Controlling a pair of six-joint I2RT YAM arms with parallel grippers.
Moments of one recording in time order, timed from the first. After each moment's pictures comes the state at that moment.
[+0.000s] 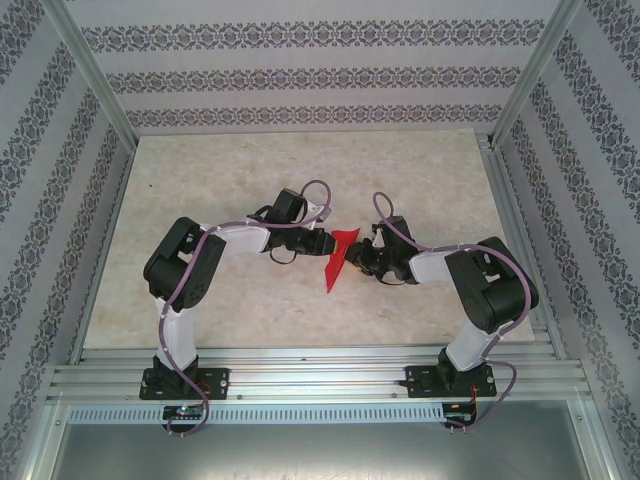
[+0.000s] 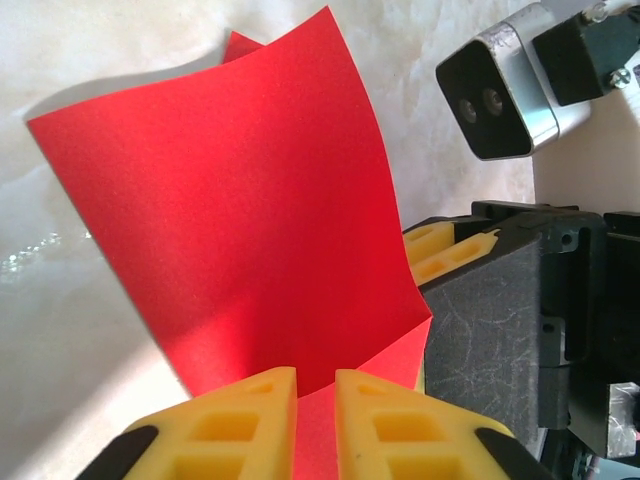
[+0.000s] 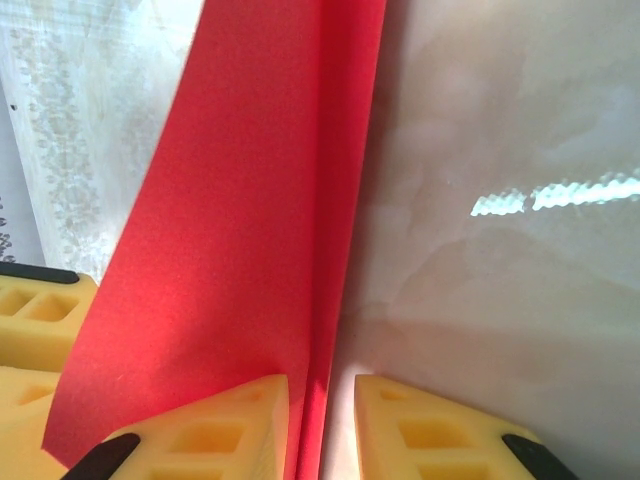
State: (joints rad) left arm -0.57 1.98 1.17 -0.05 0.70 -0.45; right arm 0.40 1.71 0.63 0.26 -0.49 0.91
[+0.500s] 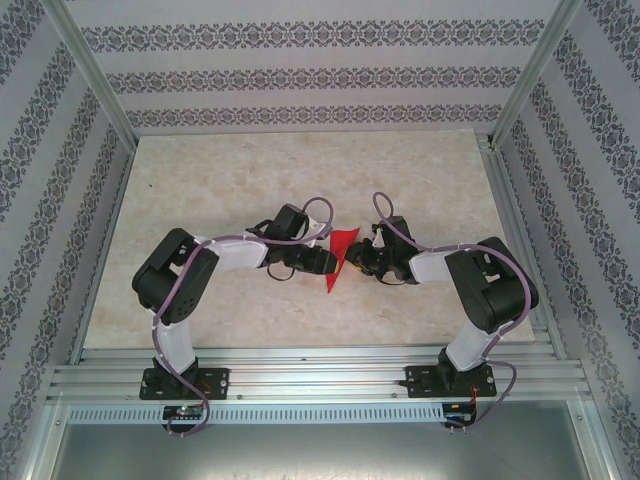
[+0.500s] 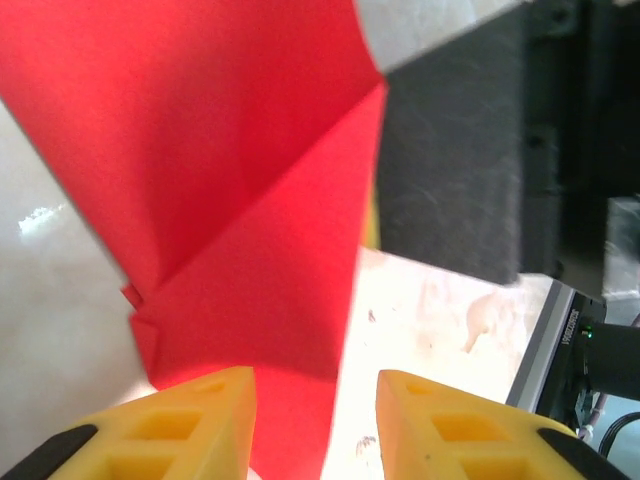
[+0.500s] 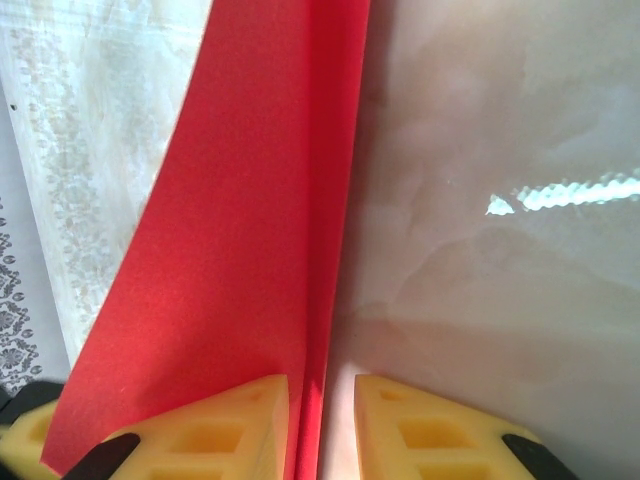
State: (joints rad) left arm -0.64 1.85 1.02 -0.07 0.65 -0.45; right arm 0.40 1.71 0.63 0.26 -0.49 0.91
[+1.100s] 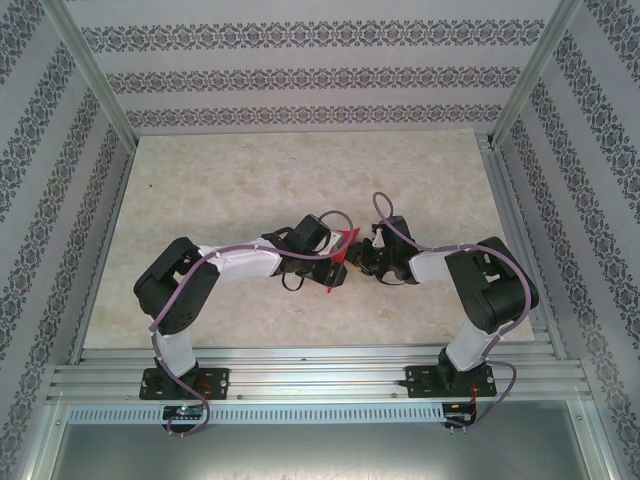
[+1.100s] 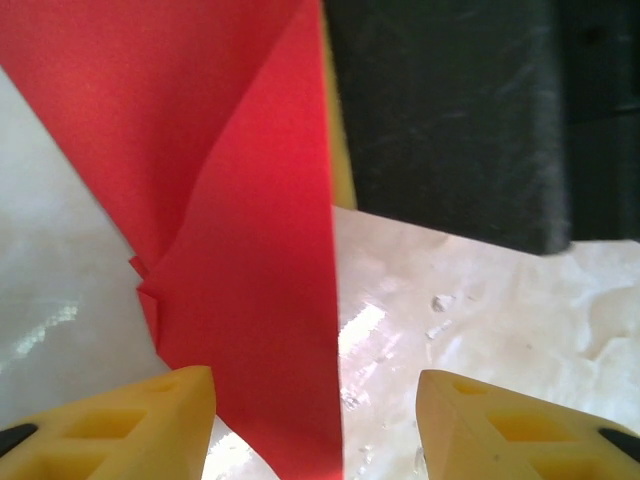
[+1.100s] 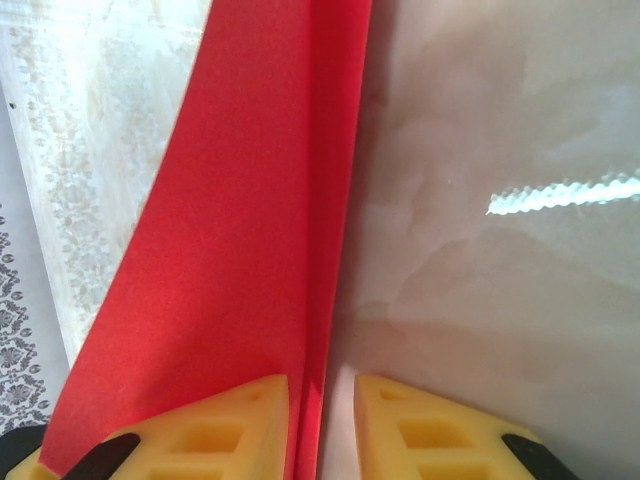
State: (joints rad) left arm -0.79 1.84 1.09 -0.25 0.30 -0.36; right arm 0.40 1.71 0.63 0.26 -0.49 0.91
